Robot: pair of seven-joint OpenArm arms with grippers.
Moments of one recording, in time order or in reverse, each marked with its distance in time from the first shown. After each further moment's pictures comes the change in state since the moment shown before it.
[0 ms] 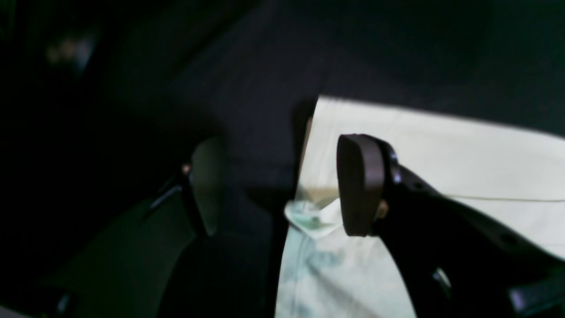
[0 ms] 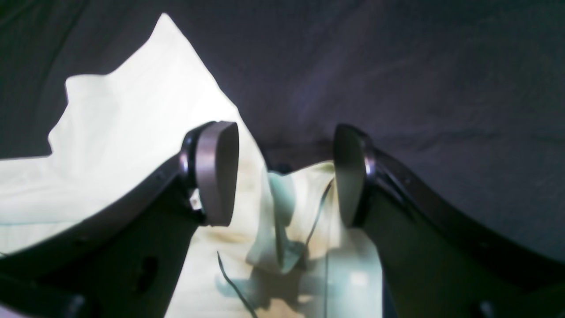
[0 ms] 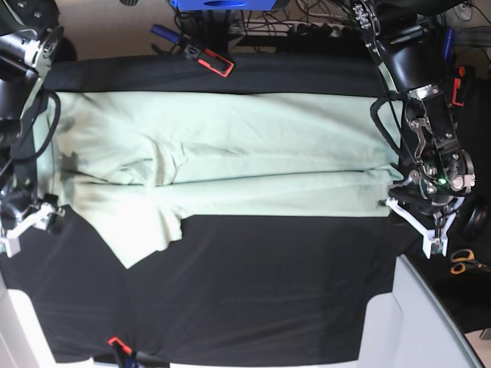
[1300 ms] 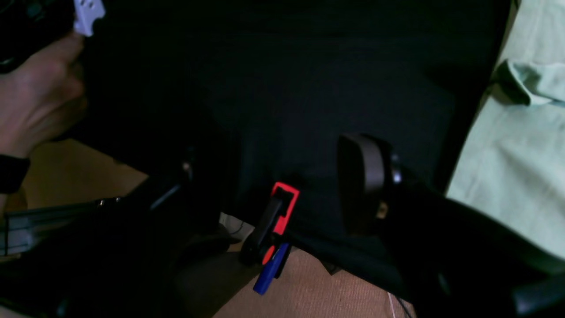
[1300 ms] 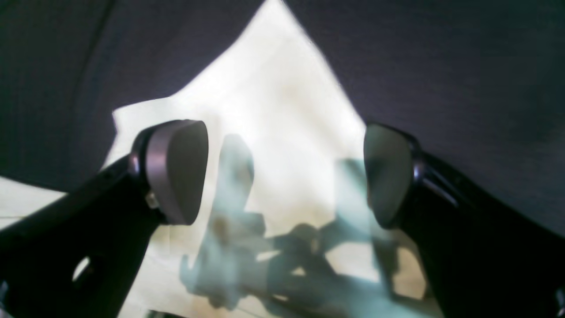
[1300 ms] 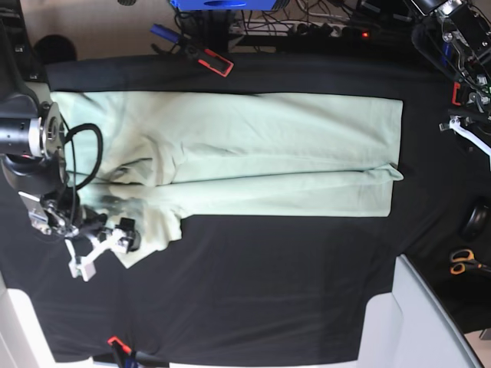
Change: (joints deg) left arm 19.8 -1.4 -20.6 18.4 -0.5 -7.3 0.0; right arm 23.9 -3.7 -25.9 -48.9 0.3 -6.3 24.7
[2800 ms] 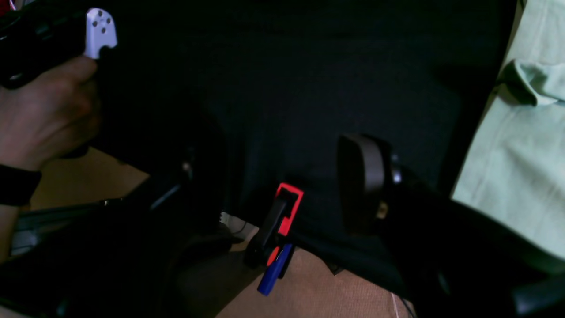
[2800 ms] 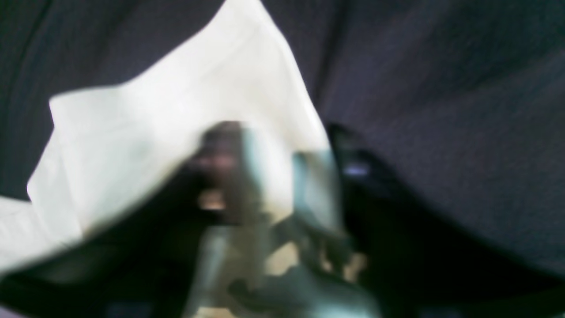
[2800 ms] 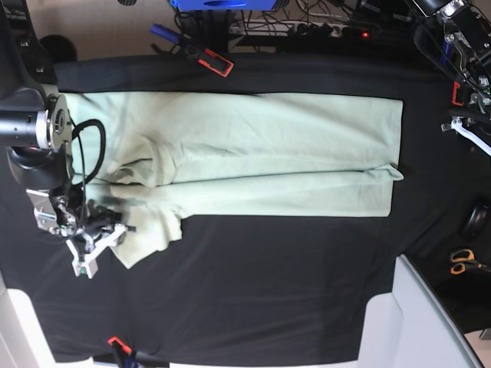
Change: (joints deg) left arm -0.2 -0.7 0.0 -0.6 0.2 0.0 0.0; right arm -2.1 -1.2 0.5 3.8 -7.2 -6.3 -0.3
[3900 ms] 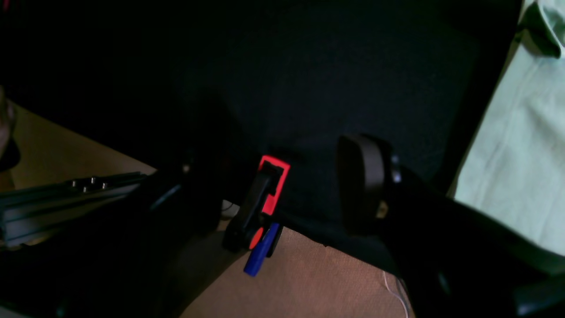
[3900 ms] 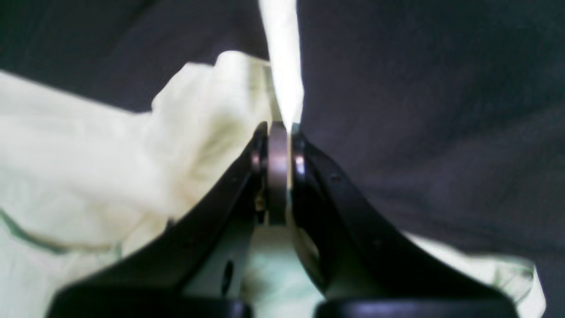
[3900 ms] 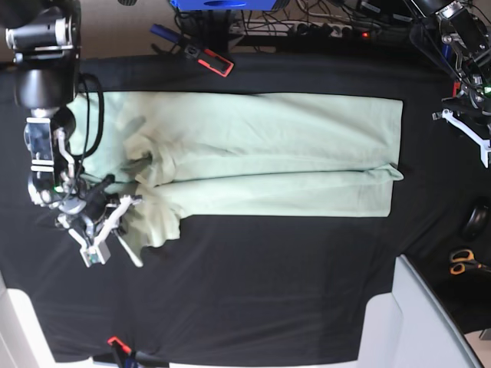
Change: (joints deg) left arm 0.4 -0.2 0.6 -6.5 0.4 0.0 -0.1; right arm -26.2 -0.5 -0.1 53.5 -0.2 3.6 -16.7
